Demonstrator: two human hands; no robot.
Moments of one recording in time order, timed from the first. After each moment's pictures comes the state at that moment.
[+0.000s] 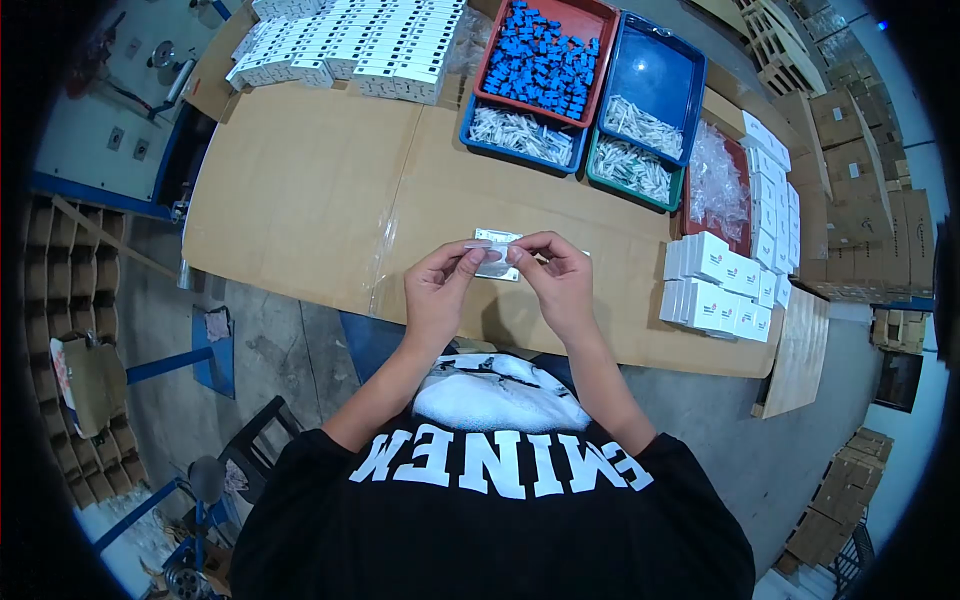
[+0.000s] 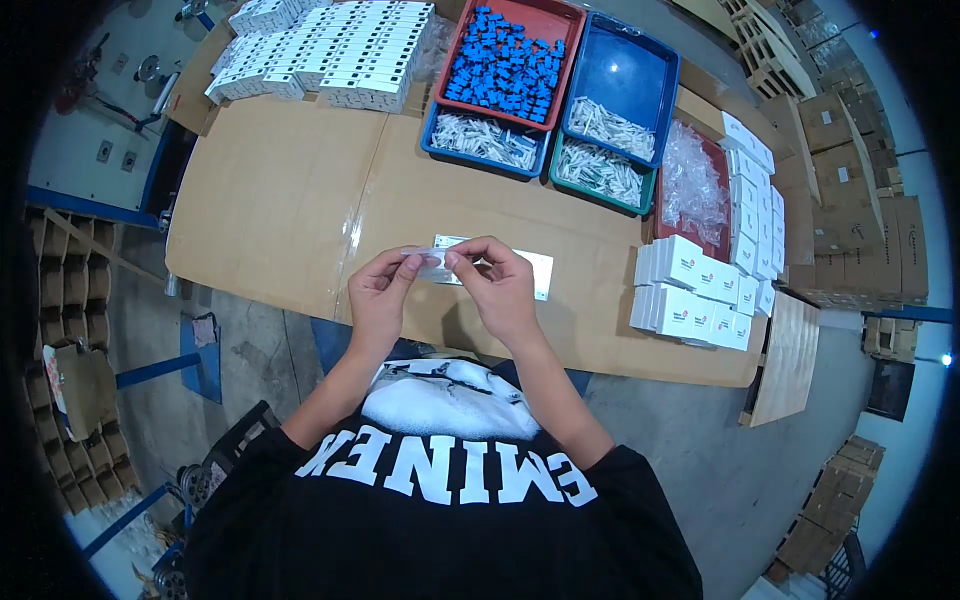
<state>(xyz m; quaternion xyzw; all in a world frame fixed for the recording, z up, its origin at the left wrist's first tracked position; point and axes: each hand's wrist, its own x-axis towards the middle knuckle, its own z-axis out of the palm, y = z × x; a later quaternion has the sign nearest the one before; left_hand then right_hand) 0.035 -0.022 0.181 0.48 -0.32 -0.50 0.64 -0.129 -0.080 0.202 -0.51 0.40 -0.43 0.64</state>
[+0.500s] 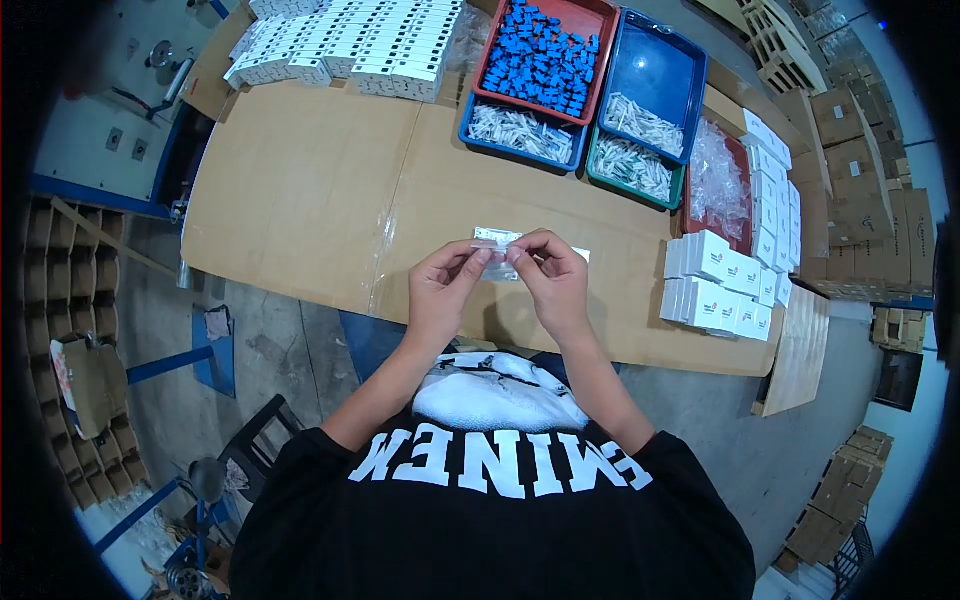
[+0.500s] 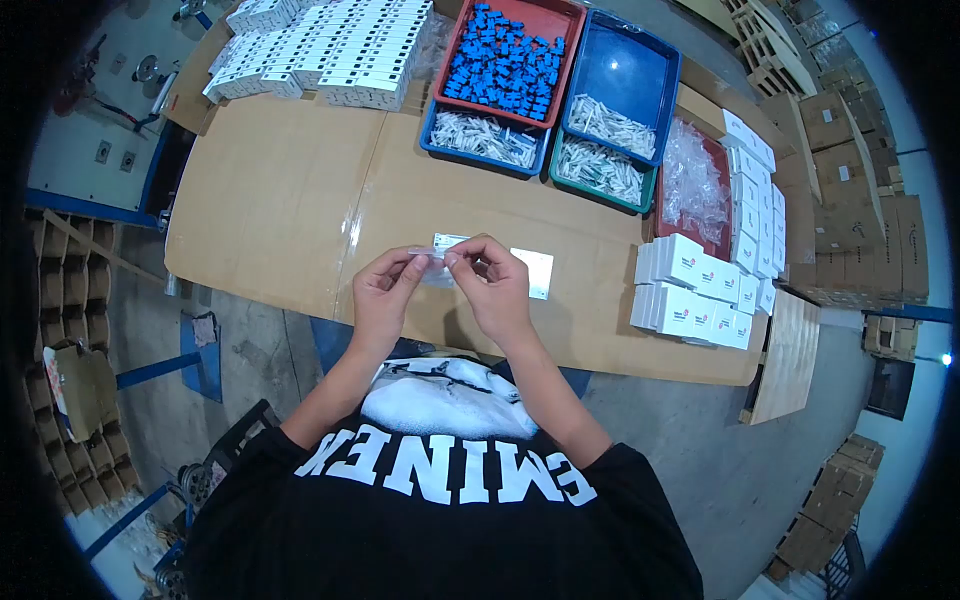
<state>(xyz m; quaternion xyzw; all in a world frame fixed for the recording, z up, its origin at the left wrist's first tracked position) 0.033 -0.025 0.191 0.48 -0.31 -0.53 0.63 -0.122 -0.078 0.193 -0.50 0.39 -0.45 0.62</state>
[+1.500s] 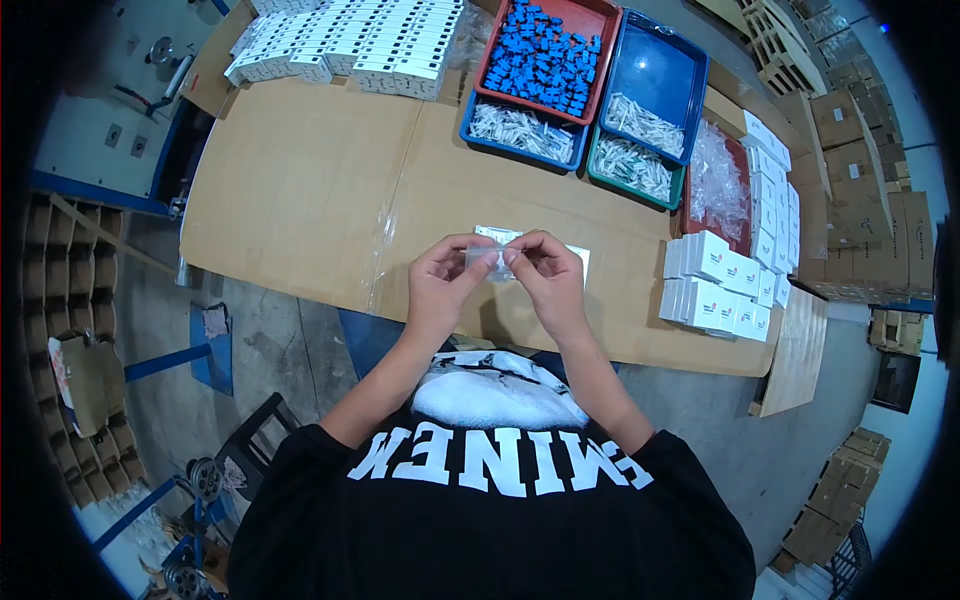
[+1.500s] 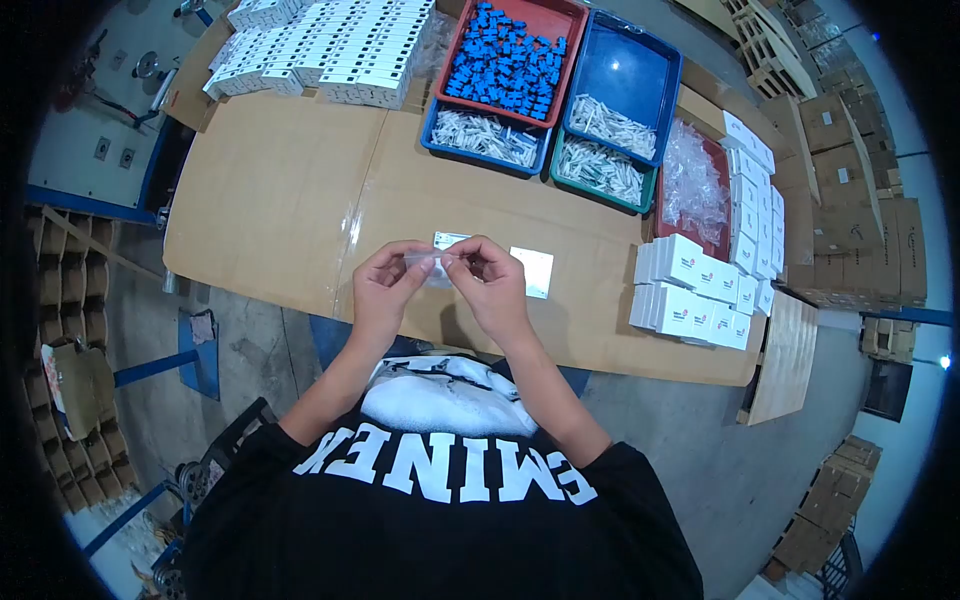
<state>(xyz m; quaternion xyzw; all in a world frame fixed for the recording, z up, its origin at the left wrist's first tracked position) 0.038 -0.026 0.184 0.48 -0.32 -0.52 0.62 -0.122 -0.077 0.188 -0.50 0.38 -0.43 0.64</state>
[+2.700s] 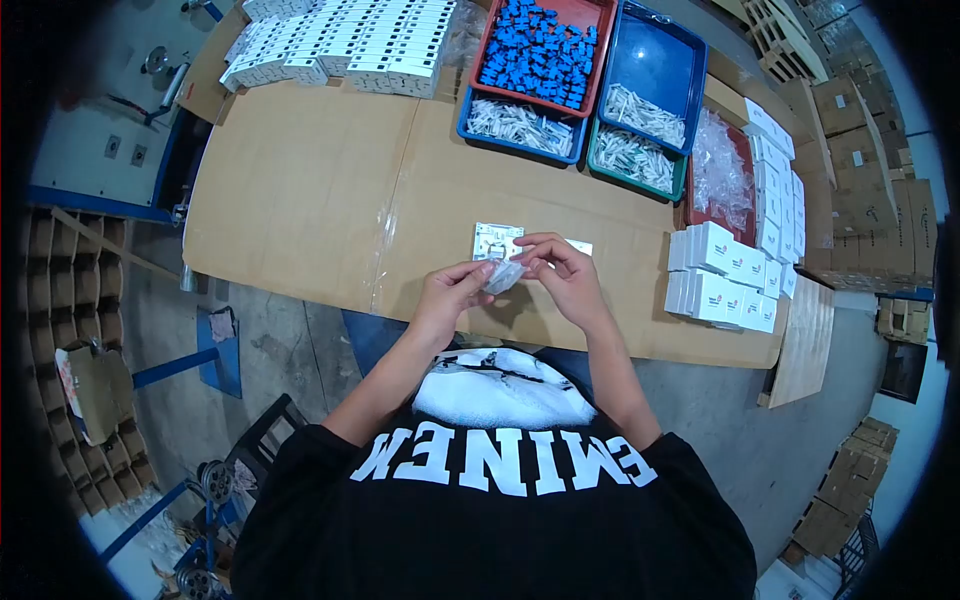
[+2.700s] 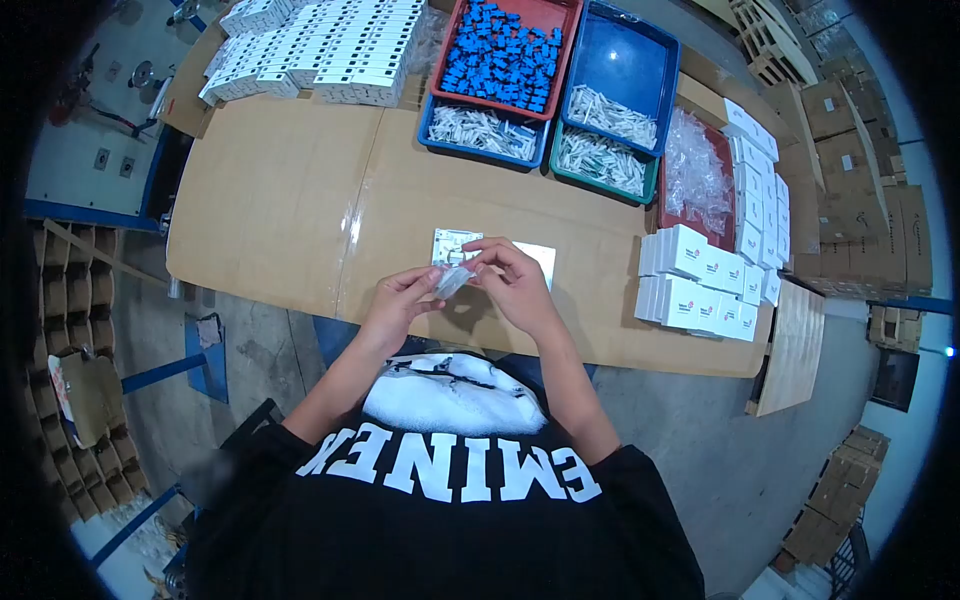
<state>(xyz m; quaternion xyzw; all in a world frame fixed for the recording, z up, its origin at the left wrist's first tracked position) 0.040 -0.013 0.131 0.49 -0.16 -0.71 0.49 -0.166 -0.089 0.159 -0.56 0.37 -0.34 0.66</state>
